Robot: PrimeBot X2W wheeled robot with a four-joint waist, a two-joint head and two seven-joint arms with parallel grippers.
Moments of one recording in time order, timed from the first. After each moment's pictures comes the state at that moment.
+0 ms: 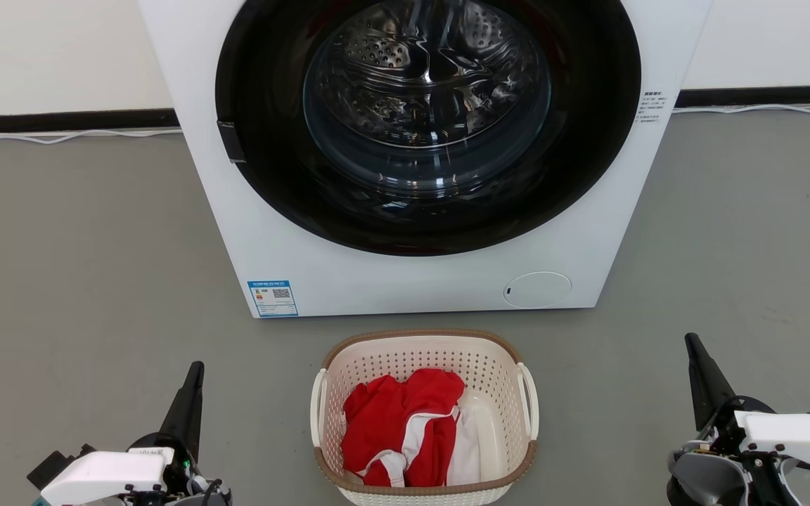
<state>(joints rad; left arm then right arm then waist) -0.05 0.04 0.08 0.28 -1.60 -0.12 0.11 -0.10 -0.05 -0.13 0.28 1.60 0.12 0.11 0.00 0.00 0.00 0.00</state>
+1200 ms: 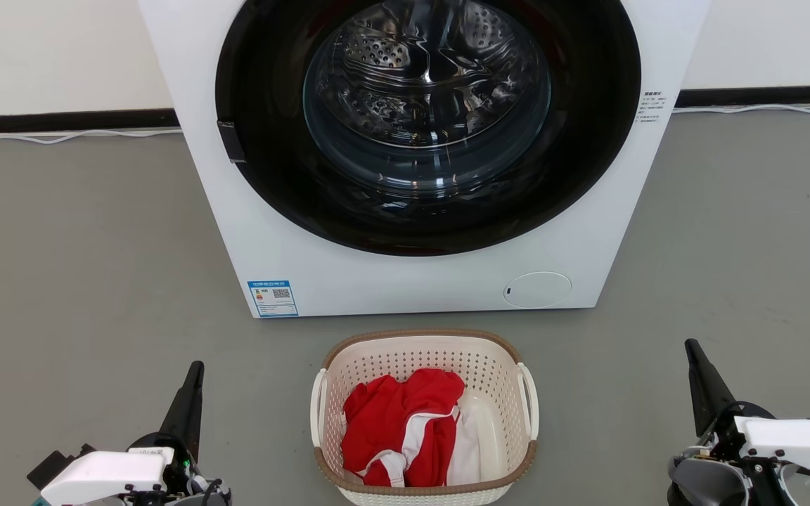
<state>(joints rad) -0.05 0.04 0.08 0.27 -1.60 -0.12 0.11 -0.08 -0.05 -0.13 0.28 1.60 0.12 0.11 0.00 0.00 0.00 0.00</state>
